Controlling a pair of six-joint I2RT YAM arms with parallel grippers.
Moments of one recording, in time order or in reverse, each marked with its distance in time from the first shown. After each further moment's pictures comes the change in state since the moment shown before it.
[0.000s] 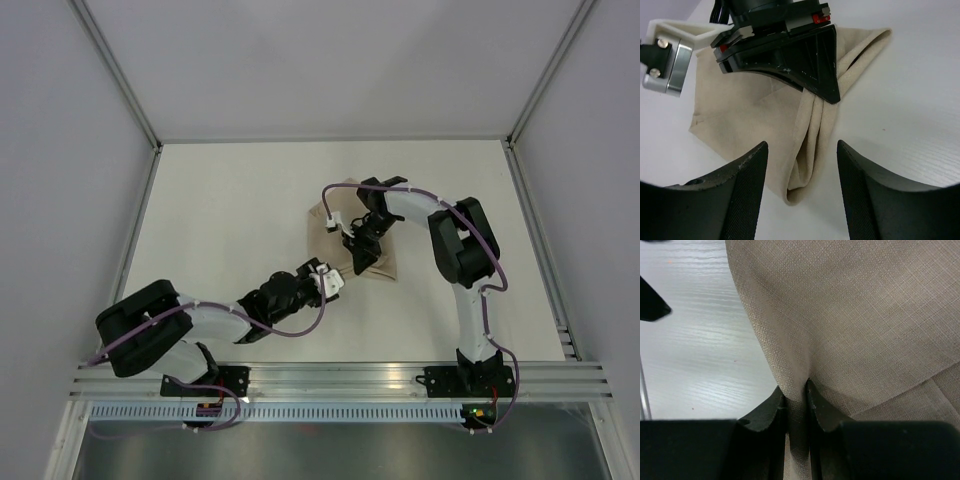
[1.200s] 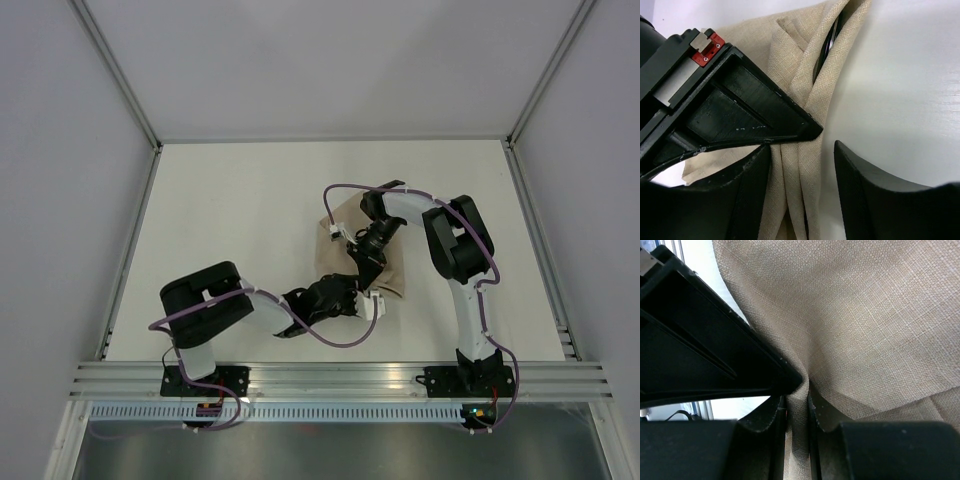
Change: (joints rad) left arm -0.141 0.376 0.270 -0.109 -0.002 0.312; right arm -0.010 0.060 0.002 -0.196 -0.064 0.027
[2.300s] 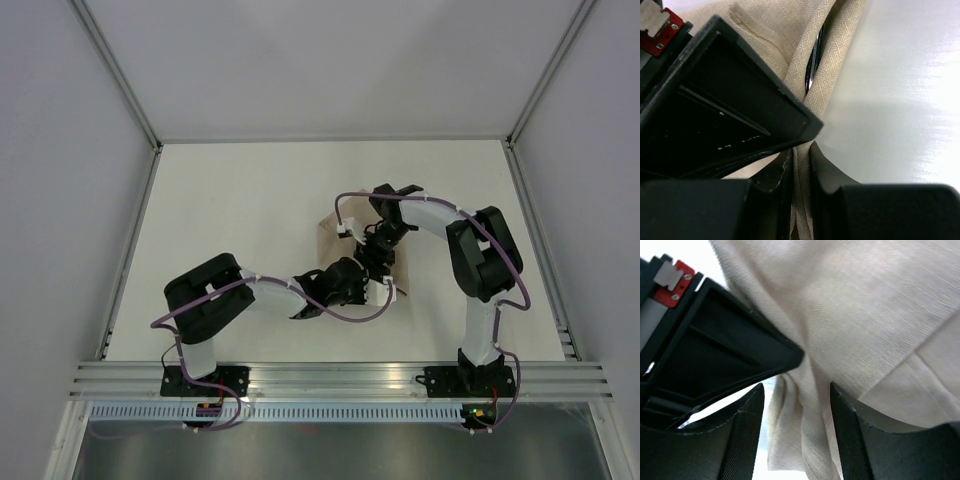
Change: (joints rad) left arm 0.042 0.038 0.215 -0.362 0.068 -0.040; right arm -0.013 -0.223 -0.195 0.213 0.129 0.128
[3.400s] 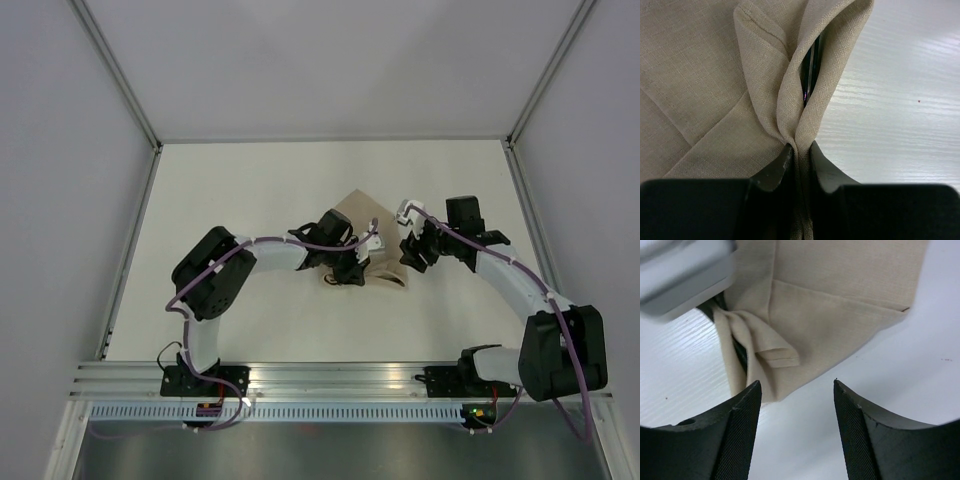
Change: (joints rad) left arm 0.263 0.106 0.289 -0.417 0.591 -0.294; right arm -0.281 -0.706 -0.560 0.613 0.055 0.208
